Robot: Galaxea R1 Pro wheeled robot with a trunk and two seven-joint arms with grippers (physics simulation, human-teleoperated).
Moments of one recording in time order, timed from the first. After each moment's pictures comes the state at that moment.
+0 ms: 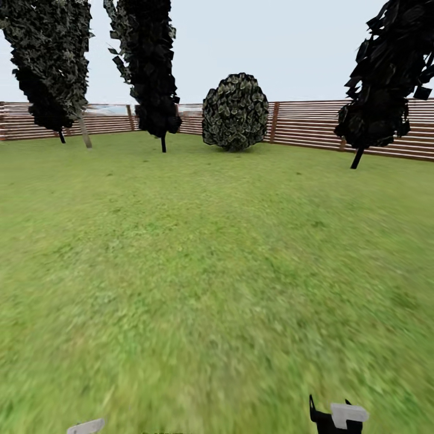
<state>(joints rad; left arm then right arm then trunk) -0.38 0.17 -0.28 0.01 0.49 -0.52 0.03 -0.36 -0.03 -0.93 -0.17 0.89 -0.74 -0.12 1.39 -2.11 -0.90</state>
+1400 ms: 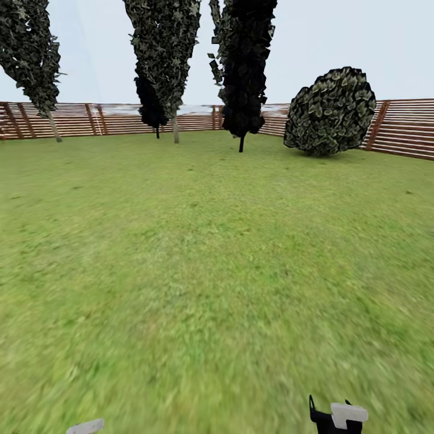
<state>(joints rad) -0.38 0.17 -0.28 0.01 0.49 -0.52 0.03 -0.36 -0.03 -0.93 -0.17 0.89 -0.74 -0.12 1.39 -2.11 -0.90</state>
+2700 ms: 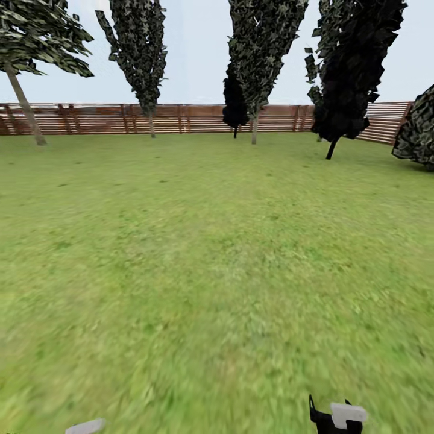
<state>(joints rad) -0.38 0.17 -0.28 0.01 0.50 -0.52 0.03 -0.36 -0.03 -0.93 -0.17 0.89 -0.74 -0.12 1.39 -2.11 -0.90</state>
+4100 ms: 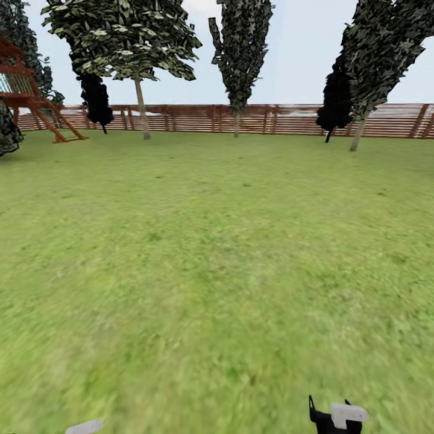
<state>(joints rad) -0.38 0.17 -0.28 0.01 0.50 -0.52 0.03 -0.36 -0.03 -0.93 -0.17 0.89 -0.74 -0.12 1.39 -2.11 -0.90</state>
